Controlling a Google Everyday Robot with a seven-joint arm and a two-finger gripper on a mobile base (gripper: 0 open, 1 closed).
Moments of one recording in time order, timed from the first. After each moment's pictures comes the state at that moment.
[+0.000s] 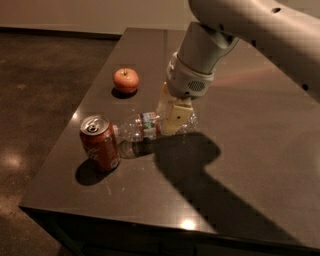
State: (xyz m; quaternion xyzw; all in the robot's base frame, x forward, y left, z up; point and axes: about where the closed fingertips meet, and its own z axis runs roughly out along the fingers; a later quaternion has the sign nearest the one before) arm 0.511 -0.024 0.881 -0.76 0.62 0.12 0.14
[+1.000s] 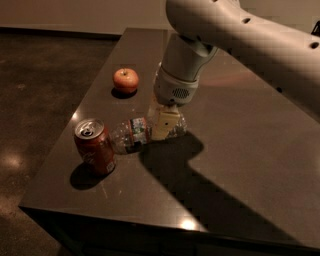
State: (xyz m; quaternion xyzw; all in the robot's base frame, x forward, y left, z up) arm 0.508 -0.001 0.858 -0.76 0.63 0.12 0.11
